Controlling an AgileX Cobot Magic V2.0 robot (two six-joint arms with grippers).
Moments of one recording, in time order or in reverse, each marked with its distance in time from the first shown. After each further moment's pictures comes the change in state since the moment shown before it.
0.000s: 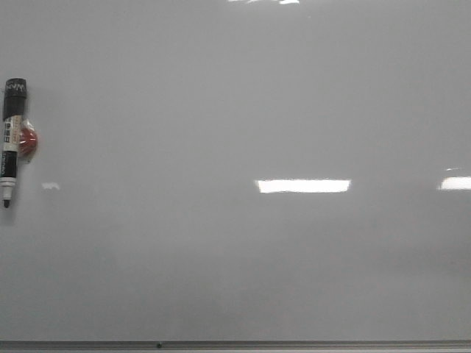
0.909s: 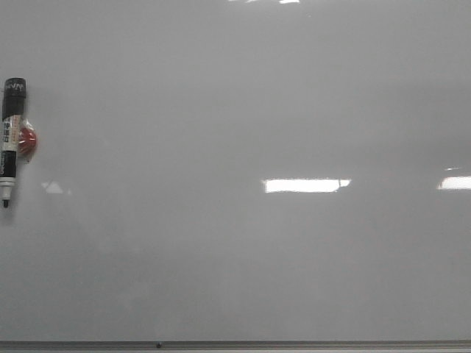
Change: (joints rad) left arm 0.000 0.374 -0.412 0.039 0.081 0.000; right arm 0.000 0.262 -0.501 0.002 0.248 0.000
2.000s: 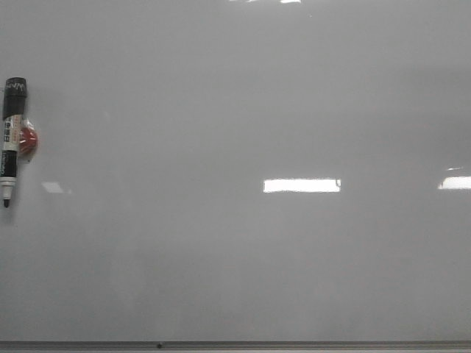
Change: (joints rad) left arm -0.182 0.456 -0.155 -0.061 0.013 0.009; right arm 0.000 0.143 -0.009 0.002 -0.037 0.000
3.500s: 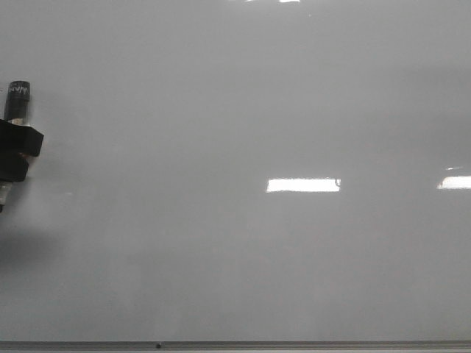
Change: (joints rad) left arm -0.045 0.629 -0.046 -0.051 -0.276 -0.070; right arm 0.000 0.000 0.000 0.004 -0.007 0.000
